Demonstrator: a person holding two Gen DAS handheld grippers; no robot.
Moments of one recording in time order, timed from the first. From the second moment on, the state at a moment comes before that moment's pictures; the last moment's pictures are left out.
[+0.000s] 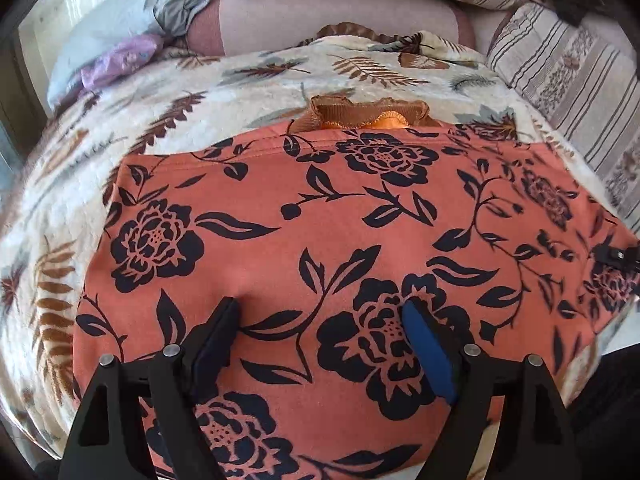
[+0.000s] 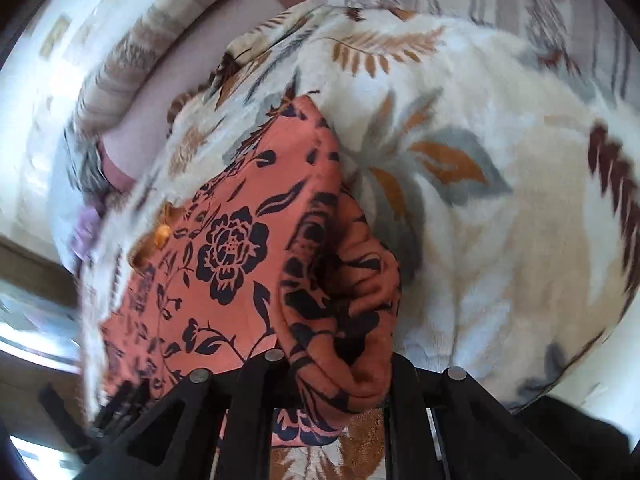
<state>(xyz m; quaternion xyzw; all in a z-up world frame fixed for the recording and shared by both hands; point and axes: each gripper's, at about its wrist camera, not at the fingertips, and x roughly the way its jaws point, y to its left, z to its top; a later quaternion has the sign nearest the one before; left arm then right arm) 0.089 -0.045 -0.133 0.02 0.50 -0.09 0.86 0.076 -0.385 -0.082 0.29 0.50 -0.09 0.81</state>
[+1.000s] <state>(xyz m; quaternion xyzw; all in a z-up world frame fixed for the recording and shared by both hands) 0.040 0.225 -0.123 -0.35 0.36 0.05 0.86 0.105 0.030 -0.088 -0.05 0.55 0.17 0.82</state>
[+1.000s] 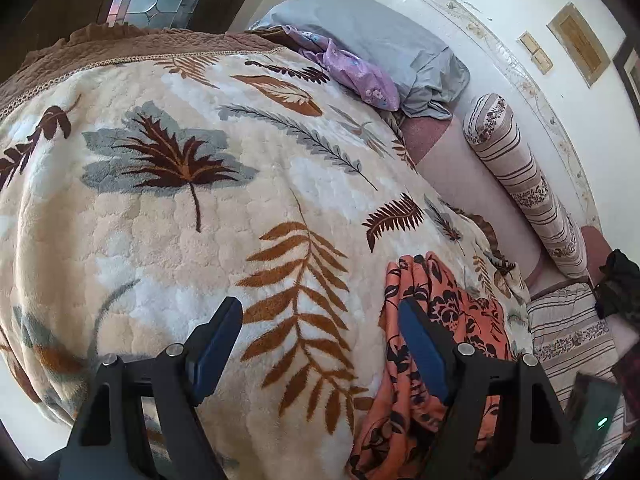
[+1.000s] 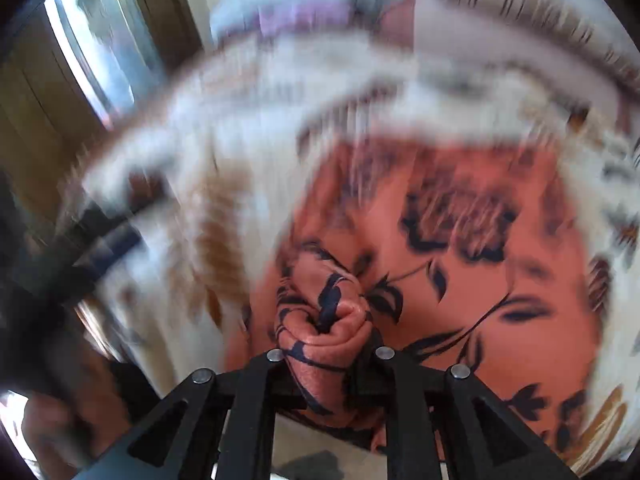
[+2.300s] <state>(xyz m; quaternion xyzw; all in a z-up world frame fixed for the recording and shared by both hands) 0.088 0.099 -0.090 -0.16 0.48 -0.10 0.86 0.009 -0.171 -0.073 0.27 0.47 0.18 0.82</state>
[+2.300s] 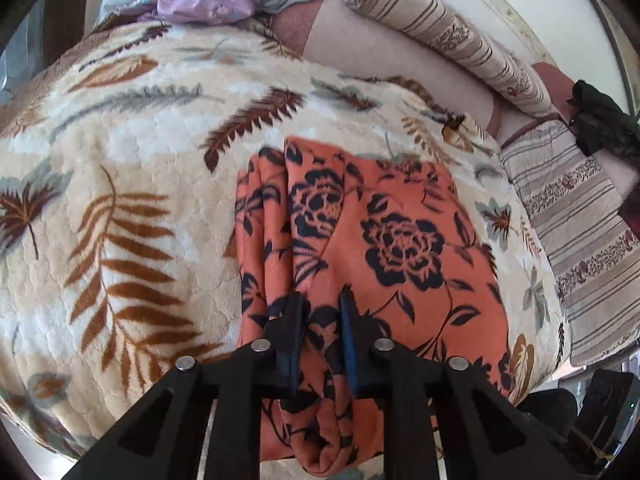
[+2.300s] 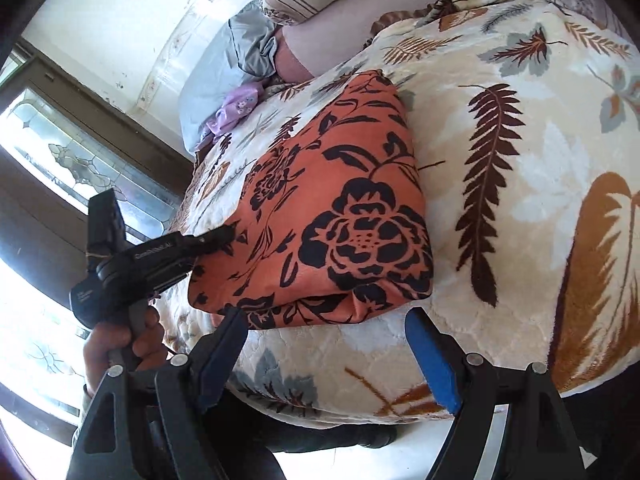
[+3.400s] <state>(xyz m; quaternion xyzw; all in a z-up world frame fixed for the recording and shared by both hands) 0.113 0.103 -0.127 -0.13 0.50 -0.09 0.85 0.019 -0.163 -0.032 0.26 0.44 0.20 0.83</state>
